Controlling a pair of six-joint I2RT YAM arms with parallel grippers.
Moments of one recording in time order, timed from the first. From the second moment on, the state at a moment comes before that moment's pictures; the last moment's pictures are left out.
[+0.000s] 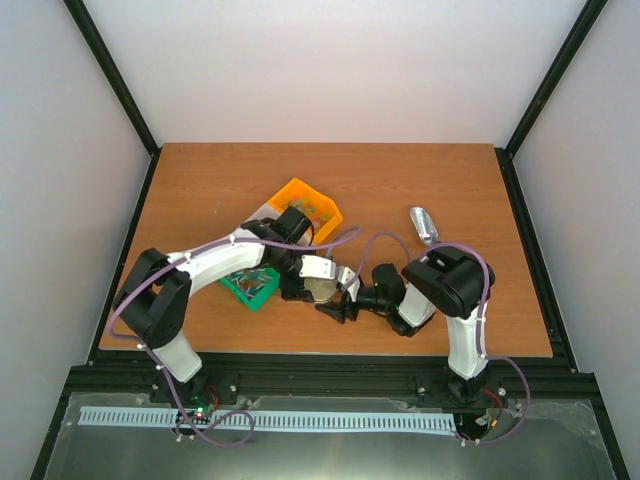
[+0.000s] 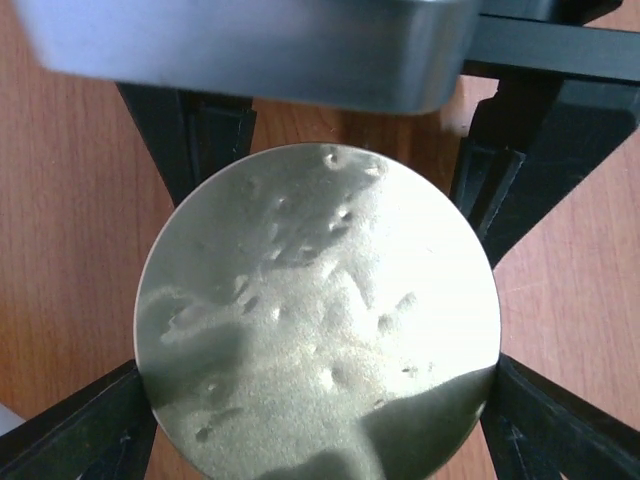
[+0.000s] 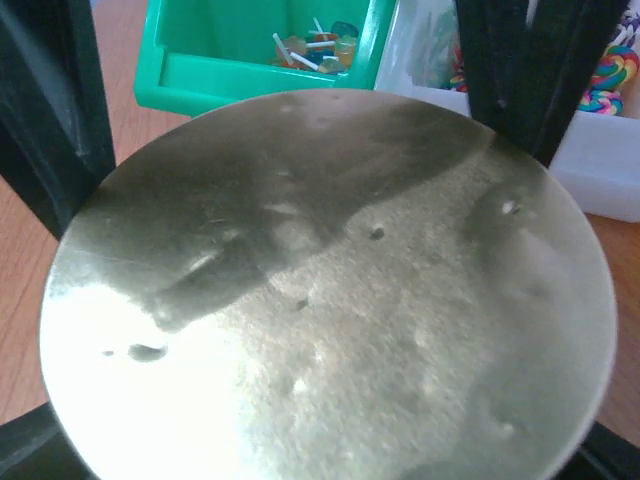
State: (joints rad) left arm -0.68 1.65 1.09 -0.69 0.38 0.92; right arm 0.70 2.00 0.39 1.24 -0.62 -0.18
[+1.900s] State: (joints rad) left arm -0.71 1.56 0.89 -0.35 0.33 0.54; right arm 0.73 2.00 0.40 1.22 -0.52 -0.17
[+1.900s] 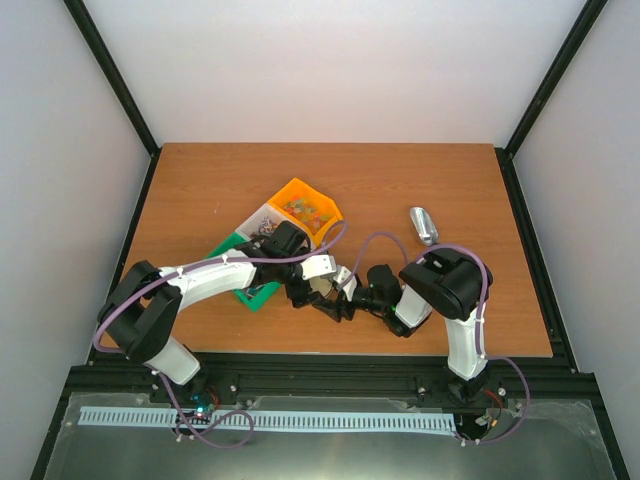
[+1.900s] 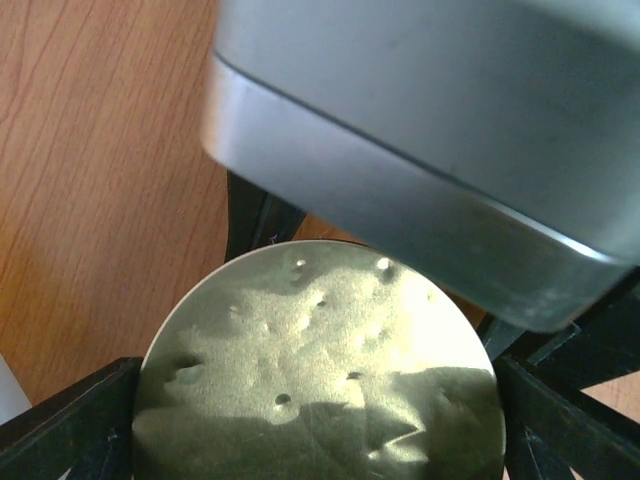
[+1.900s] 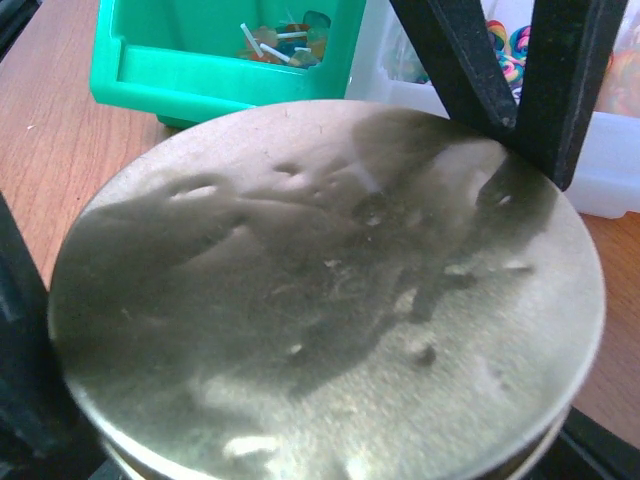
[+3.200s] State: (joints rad) left arm -0.69 1.63 1.01 -0.58 0.41 0.81; right arm 0.72 2.00 0.38 1.25 -0.56 -0.20
